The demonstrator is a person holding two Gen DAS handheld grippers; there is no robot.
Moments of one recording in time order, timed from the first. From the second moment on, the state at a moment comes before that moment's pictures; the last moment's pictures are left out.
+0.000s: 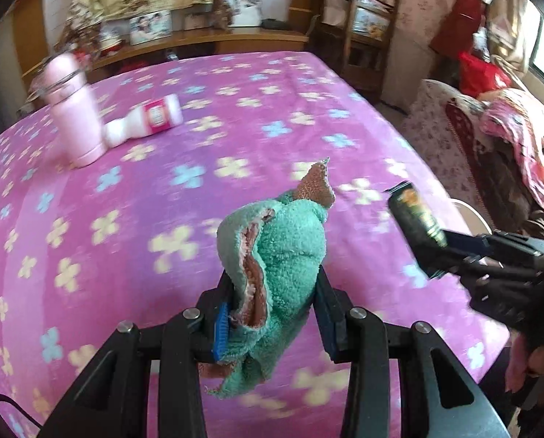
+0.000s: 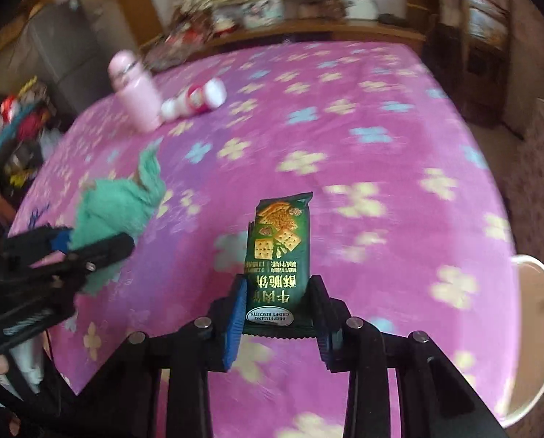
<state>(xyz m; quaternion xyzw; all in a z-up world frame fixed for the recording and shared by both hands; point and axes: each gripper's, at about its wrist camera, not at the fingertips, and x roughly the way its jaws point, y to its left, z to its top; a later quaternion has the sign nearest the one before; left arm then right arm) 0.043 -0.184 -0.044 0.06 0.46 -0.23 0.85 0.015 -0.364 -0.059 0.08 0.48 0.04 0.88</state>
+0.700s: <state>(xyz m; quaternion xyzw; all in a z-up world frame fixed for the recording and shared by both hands) -0.012 -0.407 -0.033 0.11 0.45 -0.39 0.80 -0.102 -0.591 -0.057 0.18 0.46 -0.15 0.85</state>
